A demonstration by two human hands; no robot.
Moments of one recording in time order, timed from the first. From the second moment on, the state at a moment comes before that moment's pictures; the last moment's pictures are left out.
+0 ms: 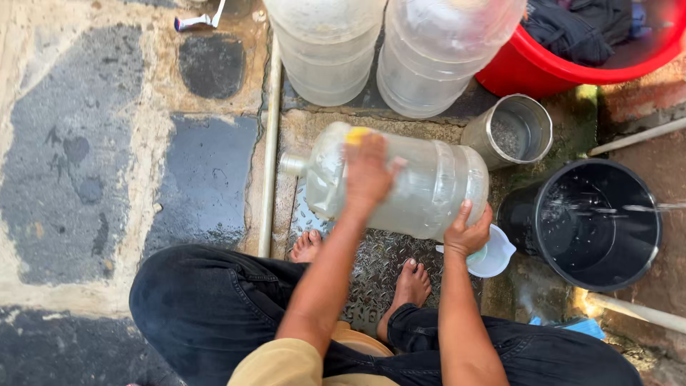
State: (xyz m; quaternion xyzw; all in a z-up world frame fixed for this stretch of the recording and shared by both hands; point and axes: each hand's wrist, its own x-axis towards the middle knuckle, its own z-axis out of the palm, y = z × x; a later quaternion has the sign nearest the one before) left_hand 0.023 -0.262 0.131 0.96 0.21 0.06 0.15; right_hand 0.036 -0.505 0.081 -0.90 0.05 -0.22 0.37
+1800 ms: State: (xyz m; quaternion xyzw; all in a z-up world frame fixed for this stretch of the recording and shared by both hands) left_hand 0.025 -0.277 0.154 0.97 0.17 0.05 0.16; right_hand 0.038 -0.480 0.077 -0.89 -0.02 -0.21 0.40
